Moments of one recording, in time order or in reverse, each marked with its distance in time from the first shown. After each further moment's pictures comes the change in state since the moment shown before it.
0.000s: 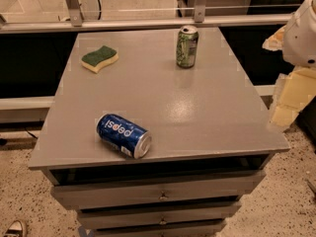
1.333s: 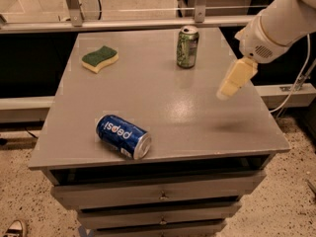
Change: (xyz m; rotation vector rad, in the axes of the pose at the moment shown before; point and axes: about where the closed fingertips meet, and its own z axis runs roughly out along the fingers) arm -0.037 -0.110 0.089 0.134 -0.192 0.129
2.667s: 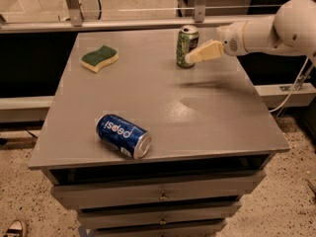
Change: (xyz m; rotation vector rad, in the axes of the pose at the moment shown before) arm -0.064 -0.115 0.103 0.008 -0.596 0.363
